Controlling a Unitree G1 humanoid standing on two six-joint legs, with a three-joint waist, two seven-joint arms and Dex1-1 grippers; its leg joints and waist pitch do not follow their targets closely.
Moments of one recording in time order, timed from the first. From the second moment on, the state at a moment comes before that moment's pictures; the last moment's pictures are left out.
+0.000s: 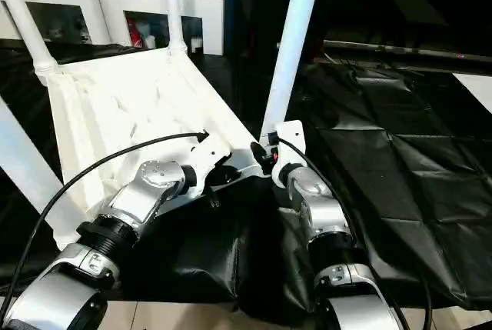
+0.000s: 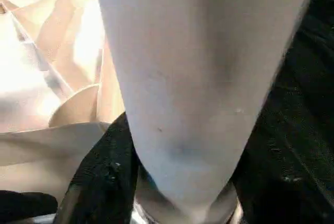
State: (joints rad) left arm -0.66 0.08 -0.26 0.68 0.14 0.25 -0.71; right arm -0.55 -0.06 -0.03 0.67 0.09 0.15 0.35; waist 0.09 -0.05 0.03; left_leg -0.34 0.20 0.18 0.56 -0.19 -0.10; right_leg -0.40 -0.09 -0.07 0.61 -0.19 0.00
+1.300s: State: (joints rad) left arm -0.59 0.33 -0.29 0.58 0.01 0.15 -1.28; right arm -0.37 -0.35 0.17 0.36 0.17 0.20 1.09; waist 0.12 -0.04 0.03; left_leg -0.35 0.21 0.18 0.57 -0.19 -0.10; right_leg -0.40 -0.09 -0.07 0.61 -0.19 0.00
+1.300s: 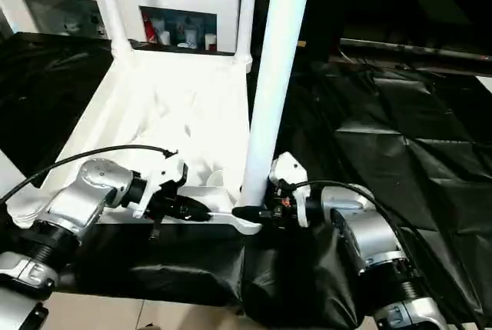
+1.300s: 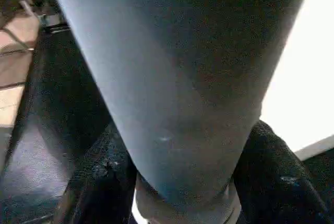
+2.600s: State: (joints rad) left arm -0.58 0.38 -0.29 0.56 -0.01 0.18 -1.31; right arm -0.39 -0.35 0.16 0.38 0.20 0.28 1.09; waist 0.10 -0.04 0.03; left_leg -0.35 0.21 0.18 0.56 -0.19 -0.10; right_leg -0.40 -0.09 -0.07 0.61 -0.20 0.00
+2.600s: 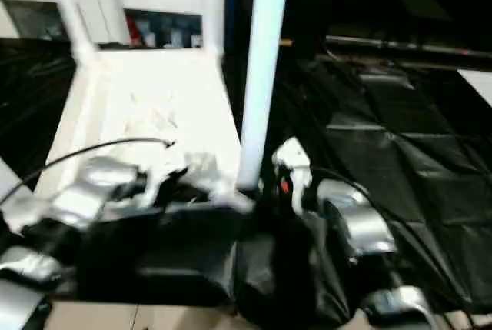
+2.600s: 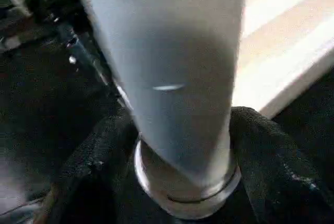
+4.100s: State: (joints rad) left arm -0.68 0.13 -0.27 0.73 0.13 0.15 -0.70; right arm -0.53 -0.08 -0.04 0.63 0.12 0.19 0.47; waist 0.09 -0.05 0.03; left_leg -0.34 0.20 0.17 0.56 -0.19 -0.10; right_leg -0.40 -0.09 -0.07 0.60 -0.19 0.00
